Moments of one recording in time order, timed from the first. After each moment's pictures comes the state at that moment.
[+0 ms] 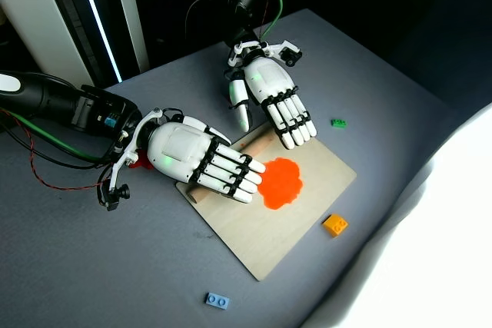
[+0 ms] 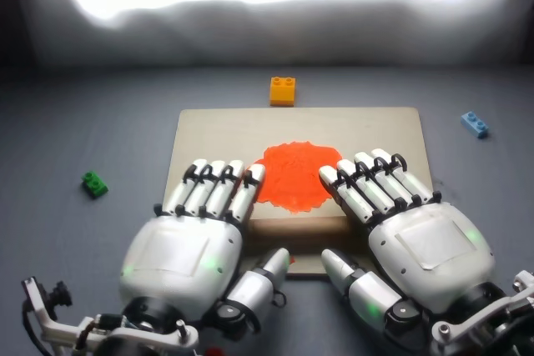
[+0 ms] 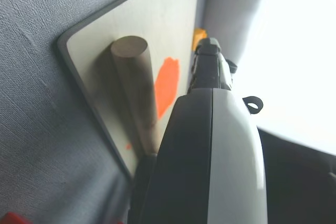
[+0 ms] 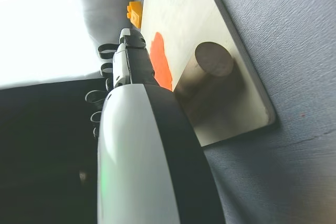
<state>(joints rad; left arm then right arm) 0.86 -1.37 0.88 -0.79 -1.30 1.65 -0.89 -1.47 1.04 0.63 1.23 -1.56</state>
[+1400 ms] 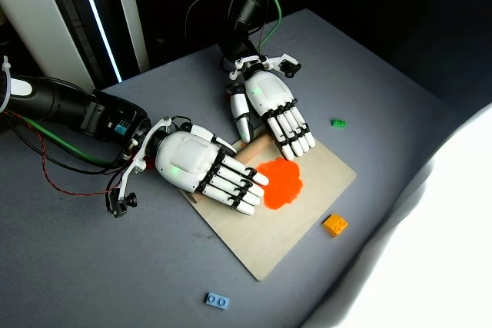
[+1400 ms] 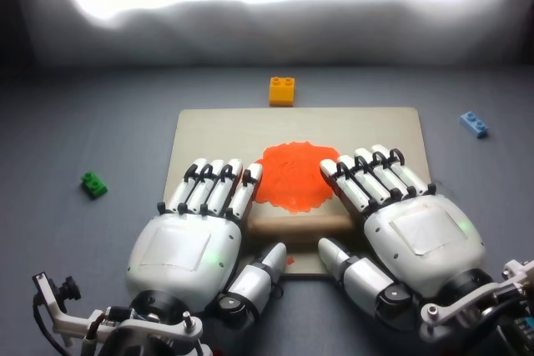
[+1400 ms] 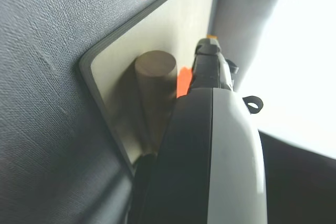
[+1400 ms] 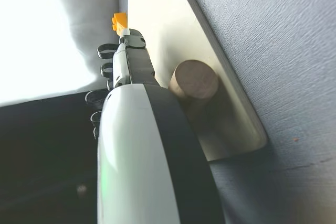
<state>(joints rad) 0.87 -1.43 1.00 -0.79 -1.29 1.62 -0.86 -1.49 1.09 0.68 1.19 -1.55</state>
